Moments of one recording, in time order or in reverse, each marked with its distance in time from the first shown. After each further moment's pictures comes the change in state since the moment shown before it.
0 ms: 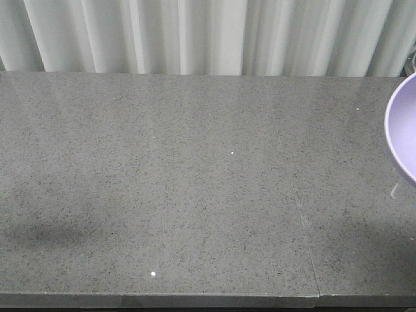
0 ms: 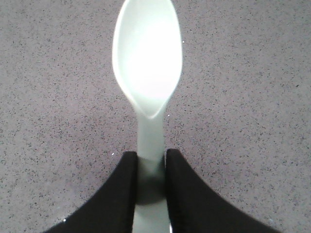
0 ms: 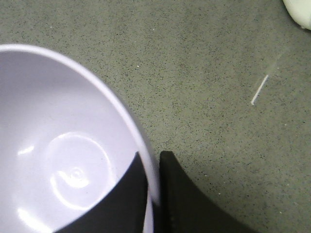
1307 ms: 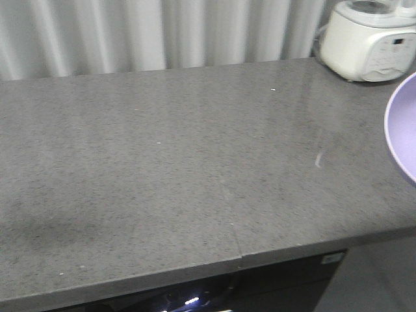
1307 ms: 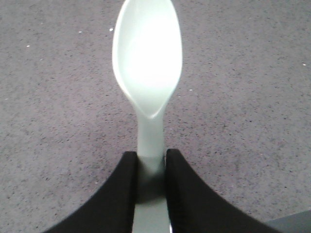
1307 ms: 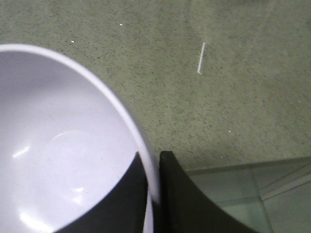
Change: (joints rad) left arm 0.000 0.000 0.000 0.003 0.000 0.000; right arm 0.000 0.000 0.000 0.000 0.000 -0.001
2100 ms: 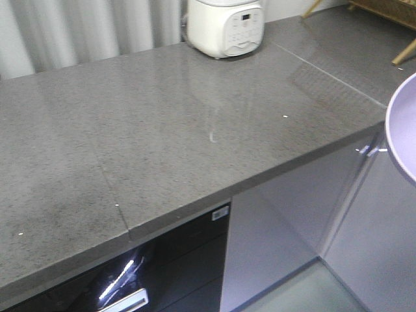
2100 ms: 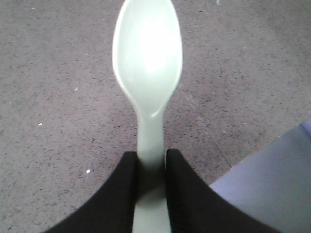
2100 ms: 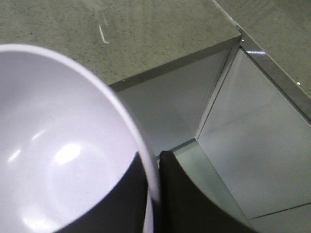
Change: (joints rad) left arm 0.000 0.000 0.000 0.000 0.000 0.000; right arm 0.000 0.000 0.000 -0.002 0.000 0.000
